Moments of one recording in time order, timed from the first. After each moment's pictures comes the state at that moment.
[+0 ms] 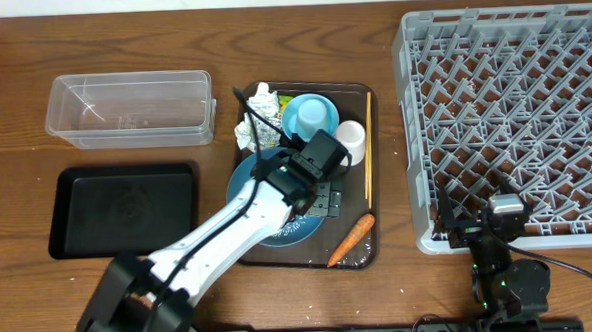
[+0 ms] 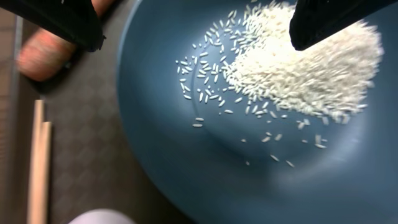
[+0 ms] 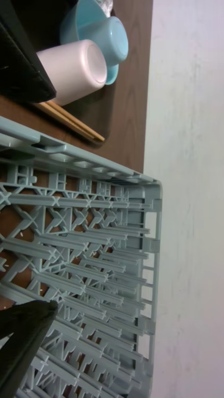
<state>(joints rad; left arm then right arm) -0.74 1.63 1.10 -0.77 -0.10 -0.56 0.06 0.01 0.01 -0.07 -0.02 -0.01</state>
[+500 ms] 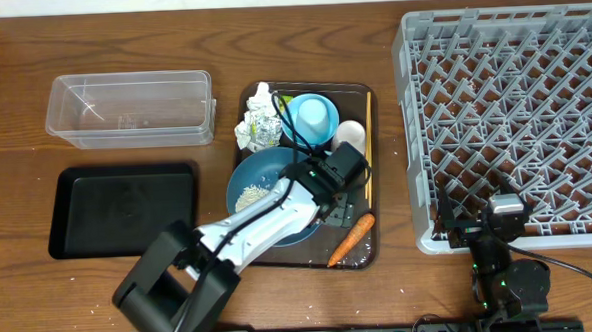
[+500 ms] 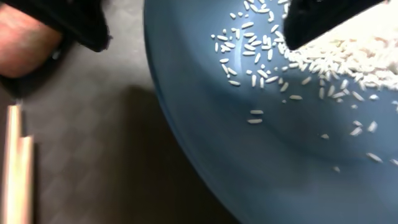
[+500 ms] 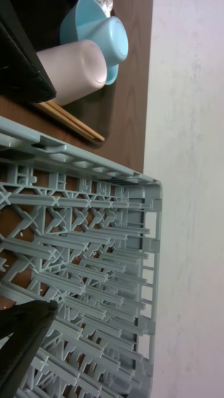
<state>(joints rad) -0.81 1.78 1.10 -0.68 -0.09 -0.54 0.06 0.01 0.01 -0.07 -0.02 -0.01</state>
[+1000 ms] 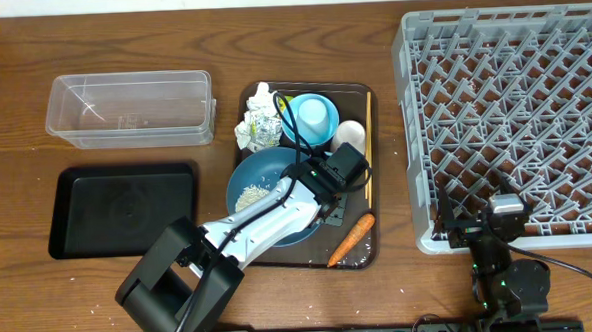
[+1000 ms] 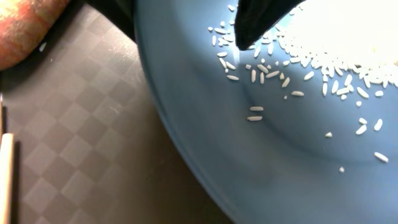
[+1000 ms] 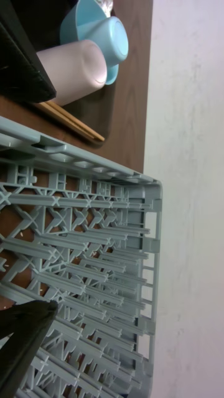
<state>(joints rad) -0.81 1.79 1.10 -0.68 -0.10 -0.54 0.06 0.01 0.01 -0.07 -0.02 -0.01</state>
